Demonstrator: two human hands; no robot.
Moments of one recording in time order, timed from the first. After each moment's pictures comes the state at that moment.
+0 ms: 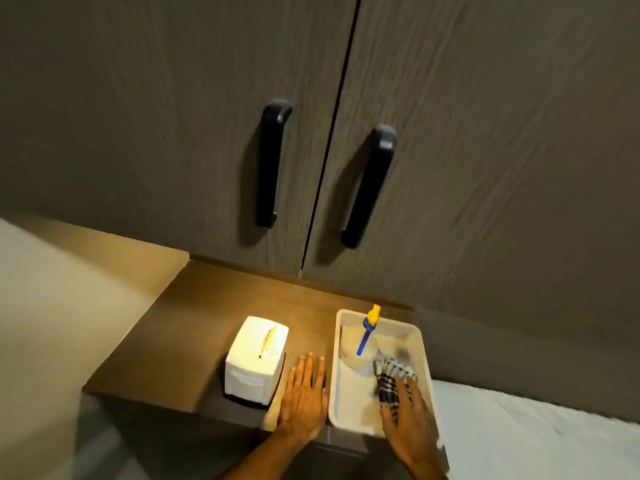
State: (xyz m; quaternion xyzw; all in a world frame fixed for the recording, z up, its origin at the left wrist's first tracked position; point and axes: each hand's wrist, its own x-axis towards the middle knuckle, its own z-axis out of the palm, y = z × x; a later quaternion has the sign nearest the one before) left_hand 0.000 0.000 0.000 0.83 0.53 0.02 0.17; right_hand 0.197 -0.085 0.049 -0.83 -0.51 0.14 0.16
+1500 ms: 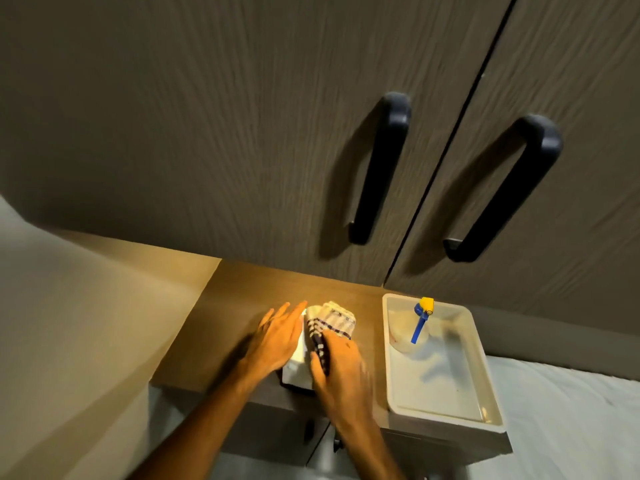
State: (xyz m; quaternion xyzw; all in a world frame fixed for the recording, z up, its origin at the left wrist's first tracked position) left_hand -0.169 0.113 0.064 0.83 0.52 0.10 0.18; right_hand -0.038 -0.017 0.115 -0.74 -0.59 0.16 0.28
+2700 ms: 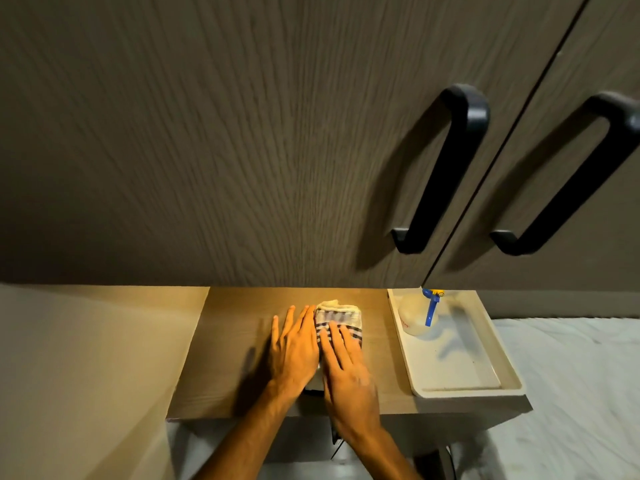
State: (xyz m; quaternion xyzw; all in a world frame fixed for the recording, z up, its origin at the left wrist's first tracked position) left_hand -0.165 0.105 0.061 0.83 0.53 0.11 0.13; right_hand -0.070 -0.002 0.050 -0.73 -0.62 0.02 0.28
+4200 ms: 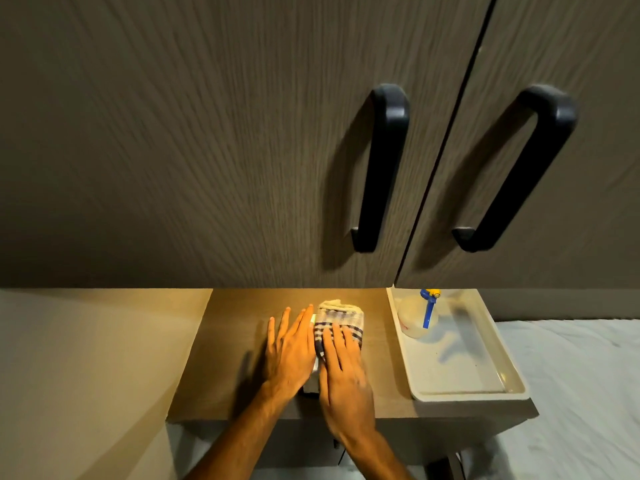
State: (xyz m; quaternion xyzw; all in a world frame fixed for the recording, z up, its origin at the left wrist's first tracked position) left_hand -0.161 0.107 0.059 0.84 0.52 0.08 0.11; right_hand -0.067 -0.002 0.054 -0.73 -0.57 0.11 0.35
